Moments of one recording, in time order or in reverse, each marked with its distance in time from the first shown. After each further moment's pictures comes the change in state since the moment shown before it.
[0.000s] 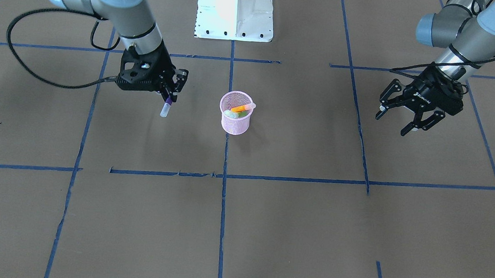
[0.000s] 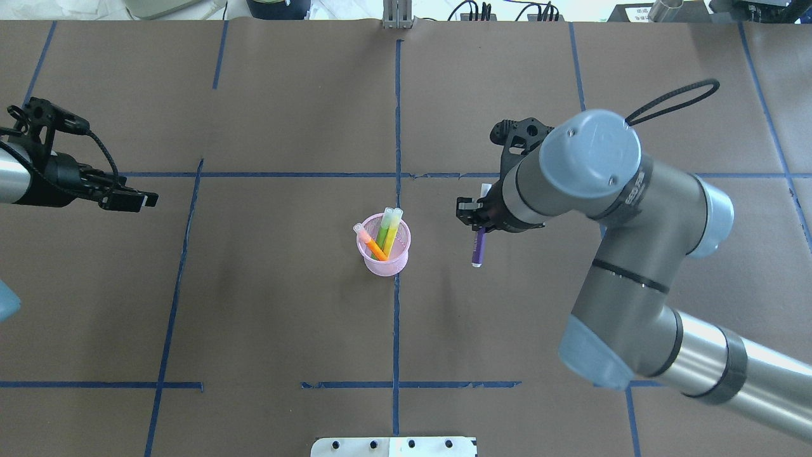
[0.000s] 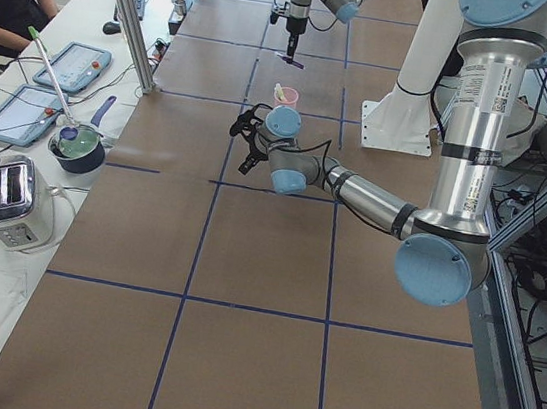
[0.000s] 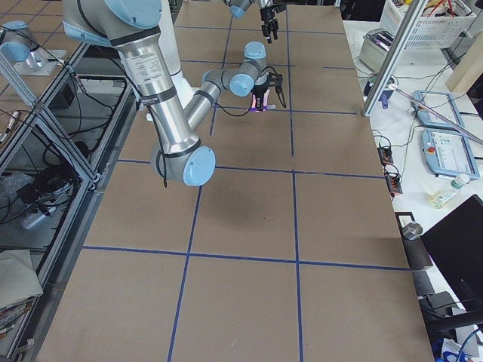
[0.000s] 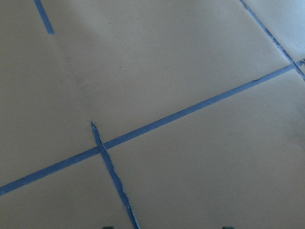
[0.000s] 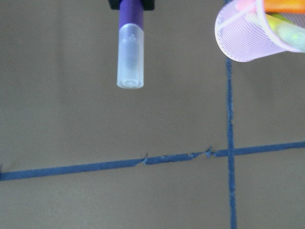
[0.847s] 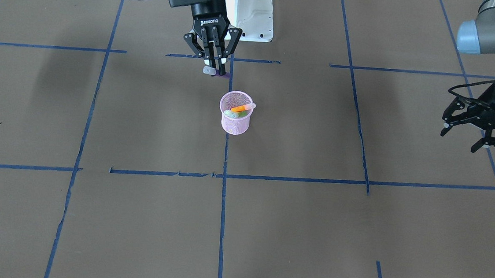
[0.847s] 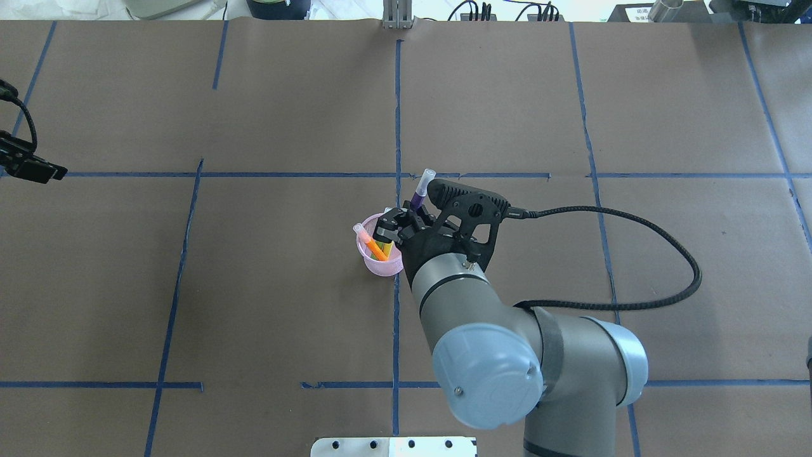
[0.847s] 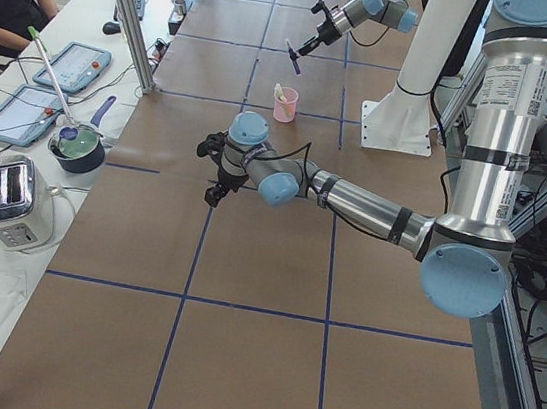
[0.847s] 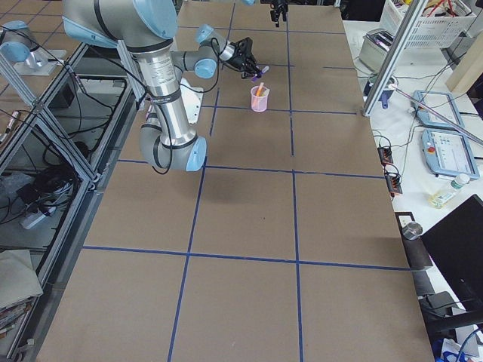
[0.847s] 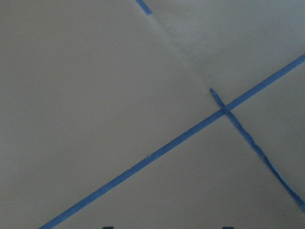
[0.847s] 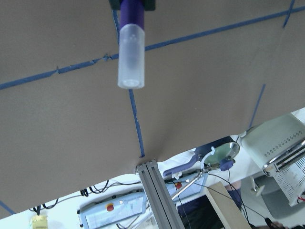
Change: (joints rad) left arm -0.225 -0.008 0.025 0.428 -0.071 0.527; right arm -0.362 0.092 0.044 0.034 -0.962 0.239
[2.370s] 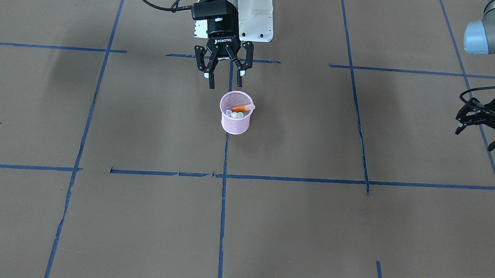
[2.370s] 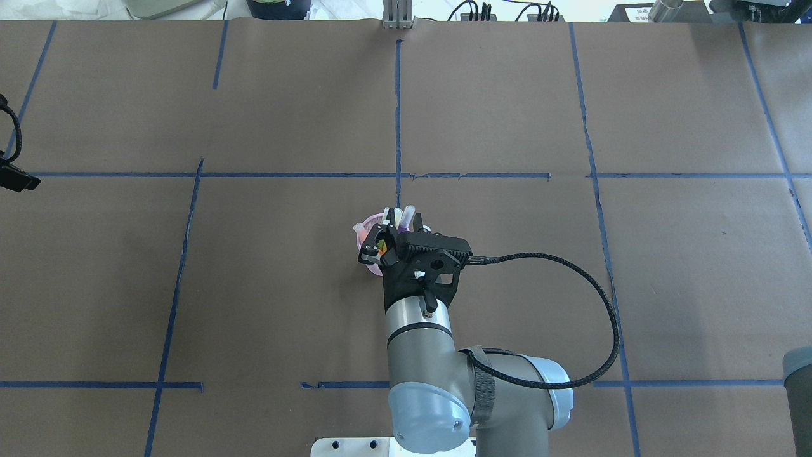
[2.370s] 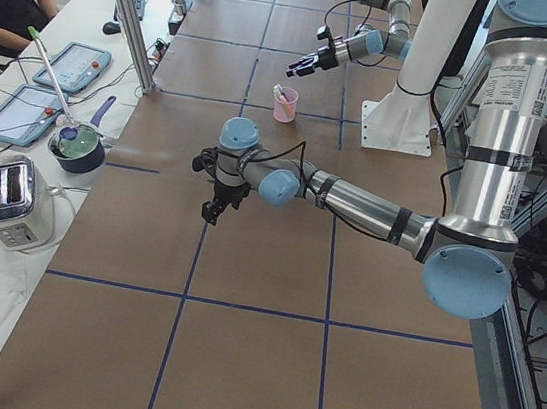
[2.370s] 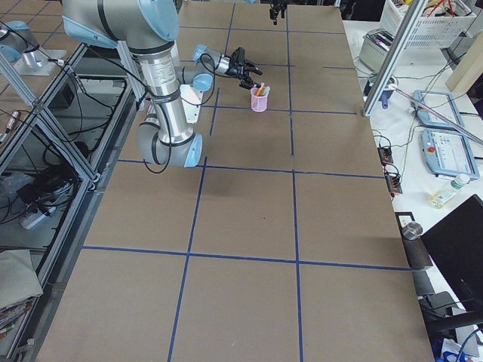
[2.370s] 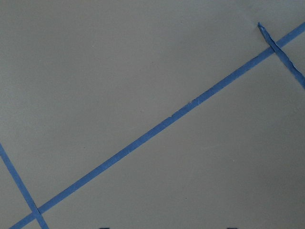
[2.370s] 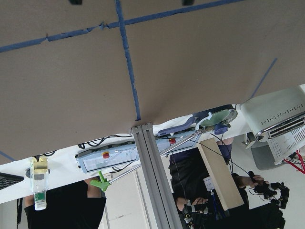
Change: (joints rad) left arm -0.013 -0.001 0.002 0.119 0.003 0.080; right arm -0.043 0.035 -0.206 0.143 -0.206 -0.042
